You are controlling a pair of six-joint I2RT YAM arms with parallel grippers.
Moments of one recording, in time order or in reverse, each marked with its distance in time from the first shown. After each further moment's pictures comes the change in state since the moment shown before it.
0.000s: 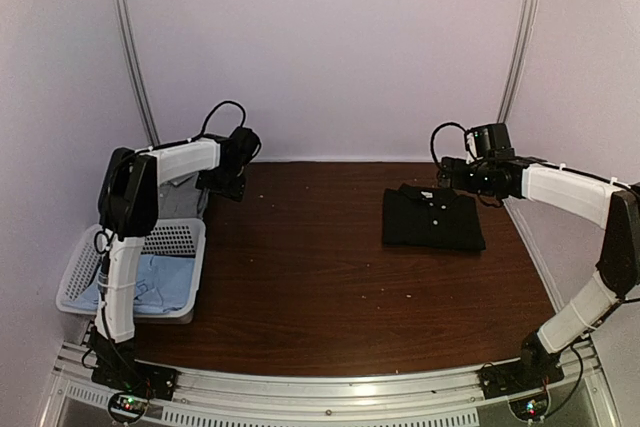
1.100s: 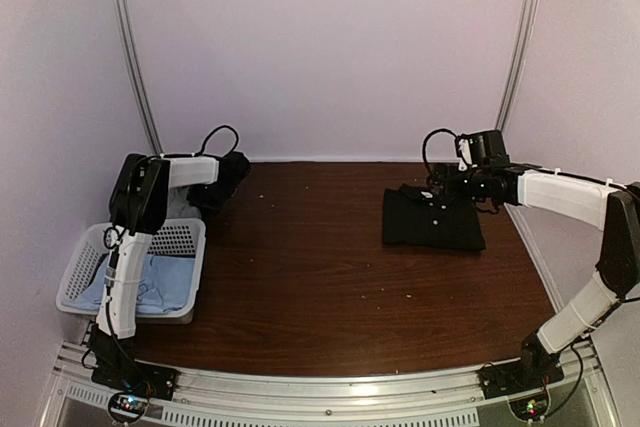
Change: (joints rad) left arm 0.085 0.164 -0.014 0.006 -0.277 0.130; right arm 0.034 0.002 -0.050 0.058 -0.080 0.011
